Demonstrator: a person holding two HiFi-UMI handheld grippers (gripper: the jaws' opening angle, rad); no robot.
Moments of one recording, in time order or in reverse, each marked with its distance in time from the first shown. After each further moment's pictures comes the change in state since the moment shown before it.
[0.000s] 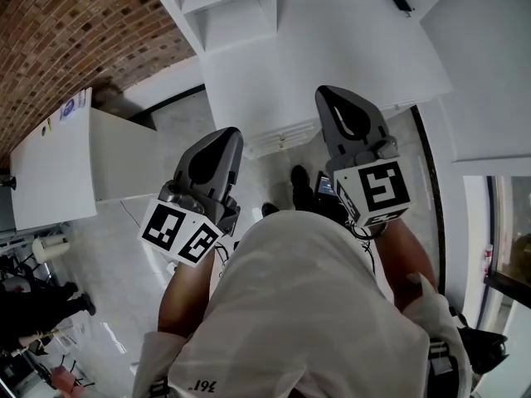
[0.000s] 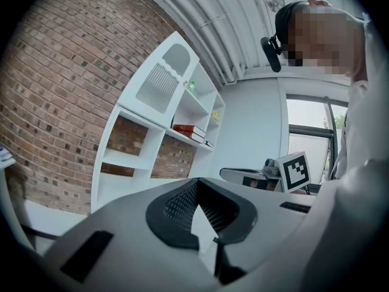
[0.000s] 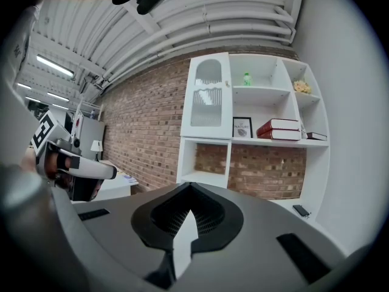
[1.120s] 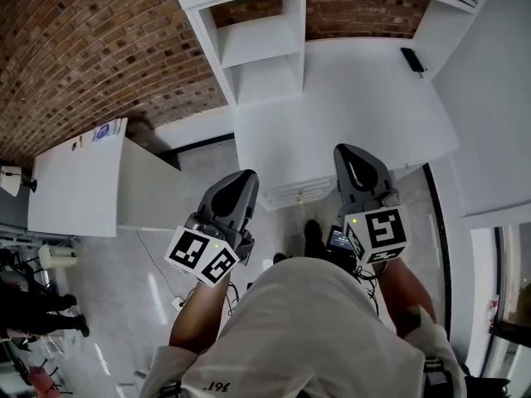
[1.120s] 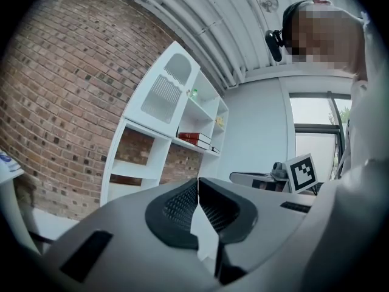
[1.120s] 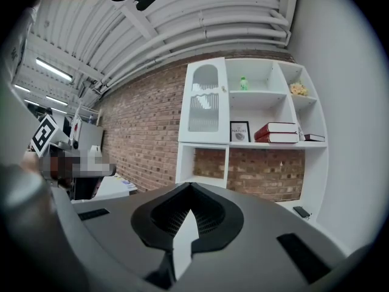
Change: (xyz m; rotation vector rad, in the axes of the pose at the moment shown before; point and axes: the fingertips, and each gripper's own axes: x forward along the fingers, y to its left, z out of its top) left arm -0.008 0.013 0.020 0.031 -0.063 0.063; right arm -0.004 -0.006 0.012 0.023 -0.037 -0.014
